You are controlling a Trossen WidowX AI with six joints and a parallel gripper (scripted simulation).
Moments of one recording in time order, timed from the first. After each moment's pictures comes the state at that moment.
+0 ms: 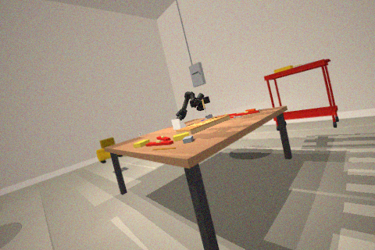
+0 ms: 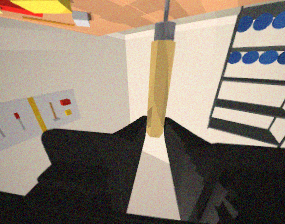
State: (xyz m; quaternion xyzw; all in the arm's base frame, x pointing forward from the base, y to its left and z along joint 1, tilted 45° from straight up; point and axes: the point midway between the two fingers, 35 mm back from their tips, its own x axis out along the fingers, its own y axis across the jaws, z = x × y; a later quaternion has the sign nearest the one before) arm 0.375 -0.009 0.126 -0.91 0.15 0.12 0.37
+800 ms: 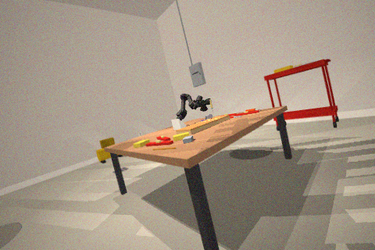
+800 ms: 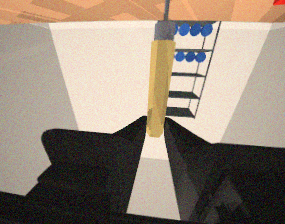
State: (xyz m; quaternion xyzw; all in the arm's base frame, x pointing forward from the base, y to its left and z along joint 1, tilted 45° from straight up) arm 0.329 0.078 0.198 -0.92 -0.07 0.02 0.38
